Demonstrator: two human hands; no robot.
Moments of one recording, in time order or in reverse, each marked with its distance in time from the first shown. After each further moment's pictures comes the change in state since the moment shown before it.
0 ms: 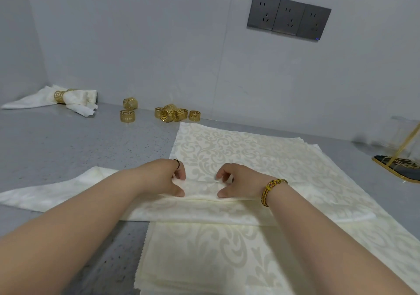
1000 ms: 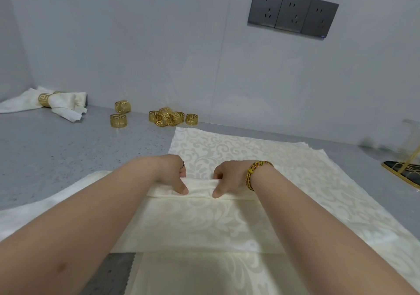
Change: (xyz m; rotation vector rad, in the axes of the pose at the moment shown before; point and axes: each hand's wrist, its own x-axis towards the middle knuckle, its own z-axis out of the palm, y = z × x) left_hand 0.070 0.002 -0.018 0.026 -0.152 -0.128; right_hand 0.051 -0.011 -0.030 -0.289 -0.175 0.107
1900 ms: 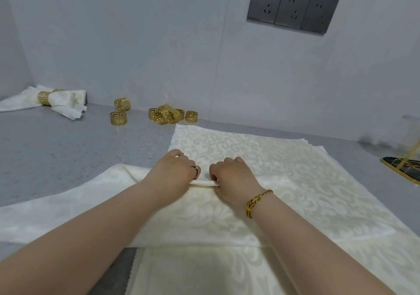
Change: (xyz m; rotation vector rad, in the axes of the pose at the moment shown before) left_hand -0.016 0.007 0.034 0.633 0.657 0.440; right_hand 0.005 0.002 0.042 -0.303 0.573 -0.197
